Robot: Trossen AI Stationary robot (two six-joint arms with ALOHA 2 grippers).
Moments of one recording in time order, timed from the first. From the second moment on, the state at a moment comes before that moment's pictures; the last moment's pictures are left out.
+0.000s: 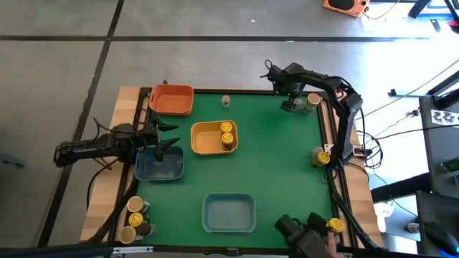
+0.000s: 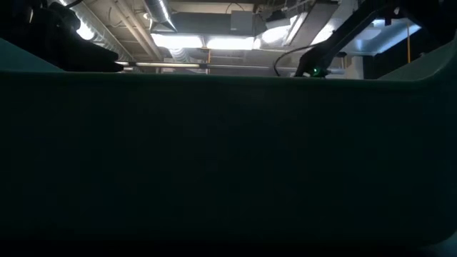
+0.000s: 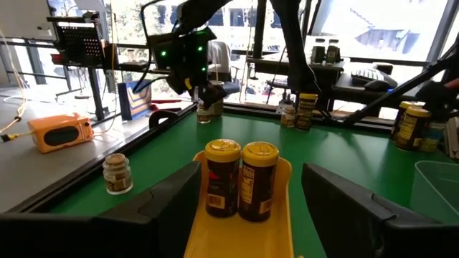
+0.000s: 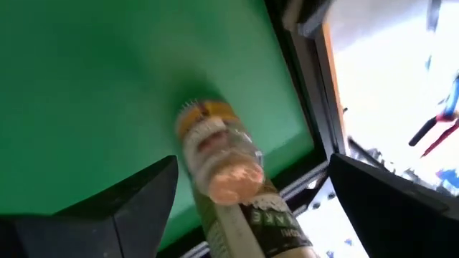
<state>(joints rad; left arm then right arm) 0.14 0.03 0.11 -0.12 -0.14 -0.05 -0.86 1.97 1.48 -1.21 0.43 -0.29</state>
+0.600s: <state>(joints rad) 0.14 0.03 0.11 -0.12 -0.14 -0.05 -0.88 1.99 1.42 -1.21 0.41 -0.26</state>
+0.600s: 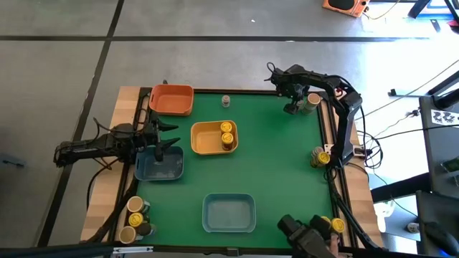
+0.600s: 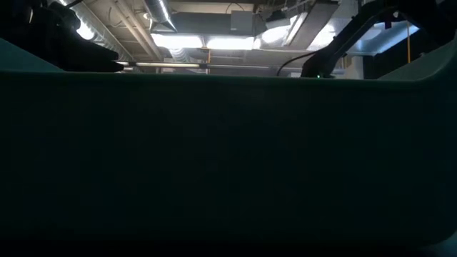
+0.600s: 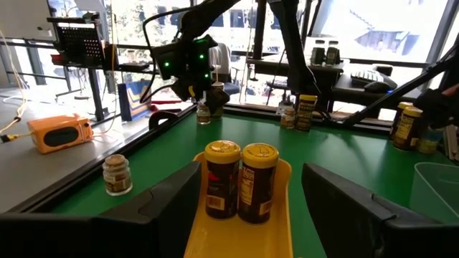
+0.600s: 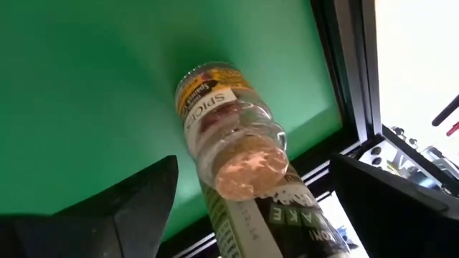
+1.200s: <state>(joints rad) 0.14 0.03 0.11 -0.12 -0.14 -0.05 -0.88 1.98 1.42 -1.20 0.37 -0.26</state>
